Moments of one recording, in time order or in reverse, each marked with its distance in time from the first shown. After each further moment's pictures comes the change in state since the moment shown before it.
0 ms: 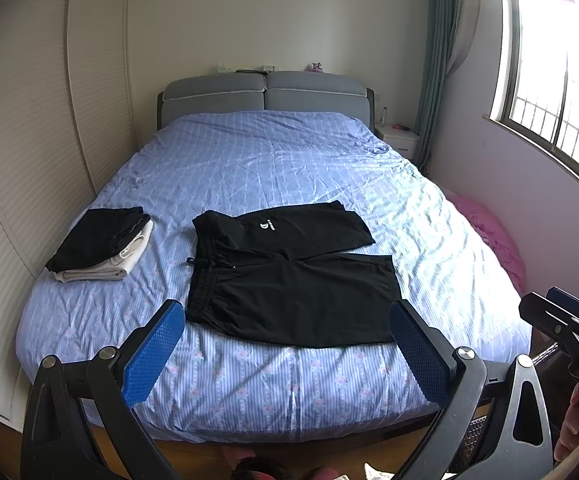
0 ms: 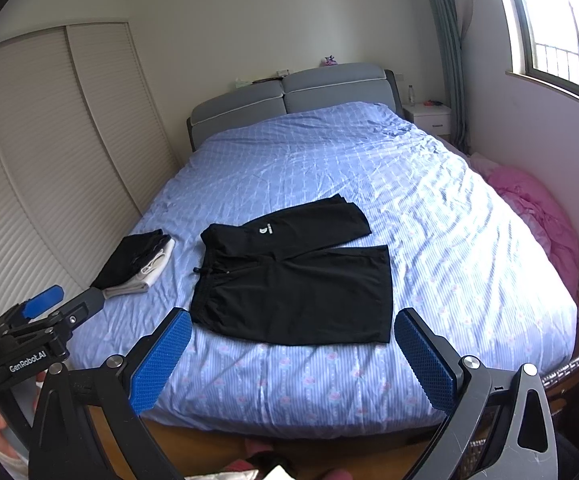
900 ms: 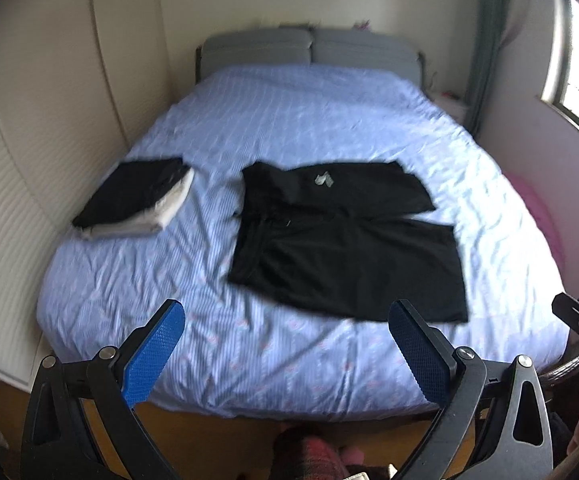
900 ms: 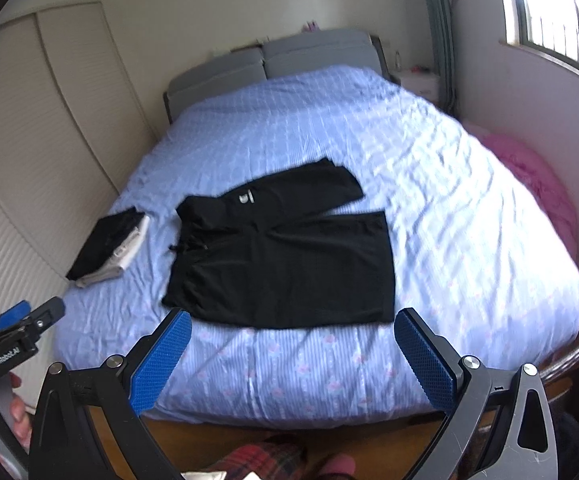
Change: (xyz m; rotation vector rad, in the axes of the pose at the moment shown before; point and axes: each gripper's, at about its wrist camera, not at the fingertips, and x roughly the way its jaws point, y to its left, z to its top) left arm 0.079 0.067 -0.023 -0.074 0.184 0.146; right arm 0.108 -0.001 -0.018 0.068 0.171 -0.070
